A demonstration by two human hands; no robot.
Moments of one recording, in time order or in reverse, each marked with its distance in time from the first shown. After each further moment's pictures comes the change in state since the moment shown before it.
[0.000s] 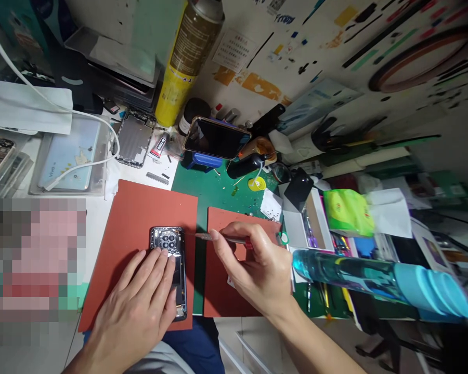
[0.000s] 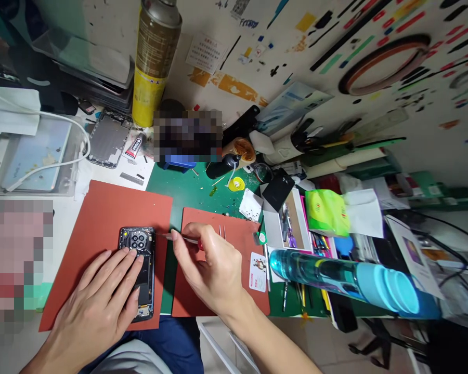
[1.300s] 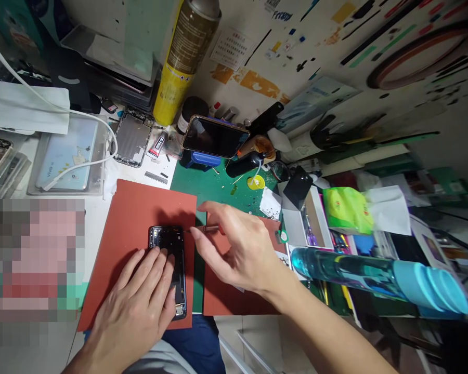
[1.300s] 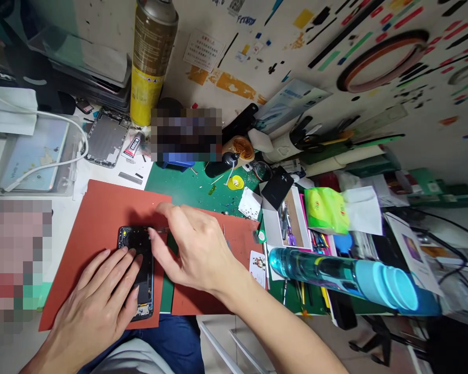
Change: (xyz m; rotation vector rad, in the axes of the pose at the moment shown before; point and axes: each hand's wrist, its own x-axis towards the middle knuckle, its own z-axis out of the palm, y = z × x) left_hand 0.000 0.001 0.001 -0.016 0.005 0.002; right_hand 0.034 0.004 0.006 0.024 -0.232 -0.263
